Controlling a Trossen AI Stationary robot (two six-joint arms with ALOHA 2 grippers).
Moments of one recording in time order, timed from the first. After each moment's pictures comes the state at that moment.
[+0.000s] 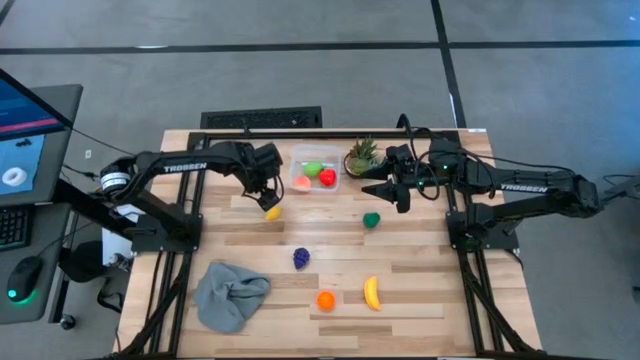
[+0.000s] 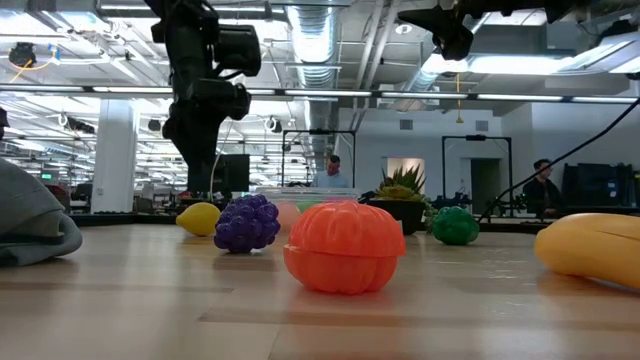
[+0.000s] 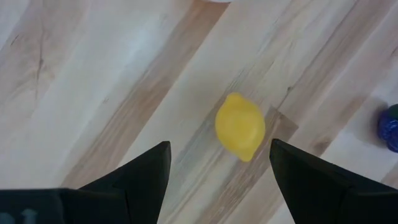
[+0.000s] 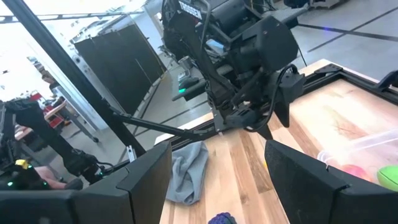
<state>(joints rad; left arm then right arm) 0.39 1.48 1.06 -0.92 0.09 -0.26 -0.20 0.97 0.76 0.10 -0.29 0.41</state>
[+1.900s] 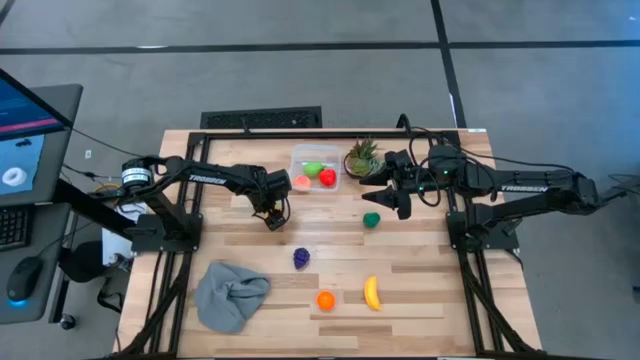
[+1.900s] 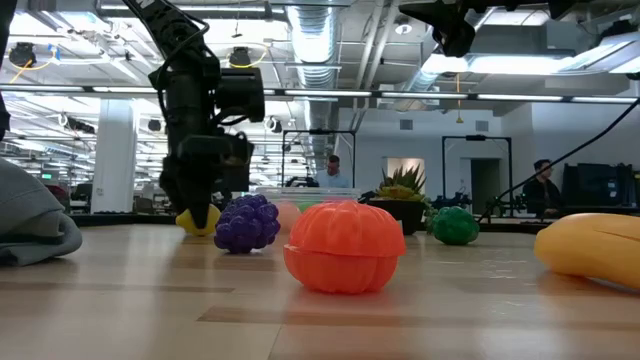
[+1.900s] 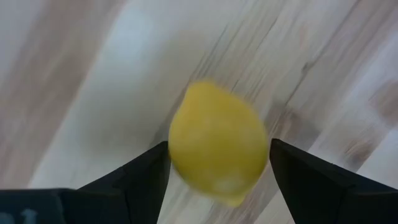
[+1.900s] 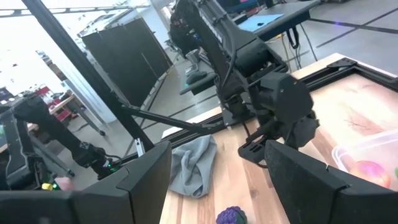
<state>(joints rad) 0.29 1.64 0.87 -0.62 0.13 -0.31 -0.14 0.97 0.76 0.09 -0.26 0.41</state>
